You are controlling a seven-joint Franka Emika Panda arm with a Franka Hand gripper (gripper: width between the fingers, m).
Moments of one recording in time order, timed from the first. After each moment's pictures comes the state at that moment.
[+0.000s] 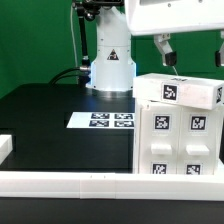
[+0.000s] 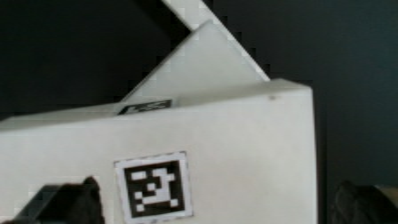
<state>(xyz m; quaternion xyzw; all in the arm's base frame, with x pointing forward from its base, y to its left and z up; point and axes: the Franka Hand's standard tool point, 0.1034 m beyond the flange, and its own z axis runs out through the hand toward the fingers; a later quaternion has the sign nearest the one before) 0.632 0.119 0.184 -0.95 0.30 0.02 0.07</state>
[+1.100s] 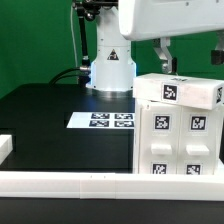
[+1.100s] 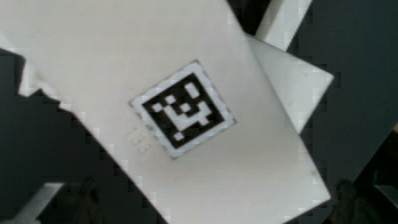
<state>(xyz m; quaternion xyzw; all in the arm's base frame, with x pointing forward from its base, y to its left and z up) 0.639 0.114 0.183 -0.97 -0.26 -0.03 0.04</state>
